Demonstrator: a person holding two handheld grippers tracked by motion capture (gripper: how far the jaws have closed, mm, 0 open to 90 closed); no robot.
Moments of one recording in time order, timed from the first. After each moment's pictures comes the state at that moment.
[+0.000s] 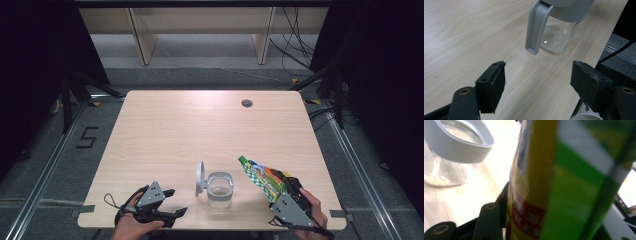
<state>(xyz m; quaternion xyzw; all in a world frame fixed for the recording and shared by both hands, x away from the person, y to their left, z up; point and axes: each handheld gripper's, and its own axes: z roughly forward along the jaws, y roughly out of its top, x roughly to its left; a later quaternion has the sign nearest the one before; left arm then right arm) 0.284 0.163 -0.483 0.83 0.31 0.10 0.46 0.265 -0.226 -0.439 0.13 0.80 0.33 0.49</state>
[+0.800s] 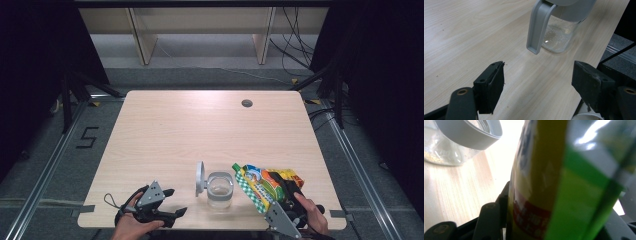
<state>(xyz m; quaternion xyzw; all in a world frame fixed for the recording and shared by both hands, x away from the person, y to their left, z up) 0.284 0.162 -0.484 0.82 0.32 0.11 0.46 0.253 -0.214 -0.432 0.04 0.81 0.24 0.54</state>
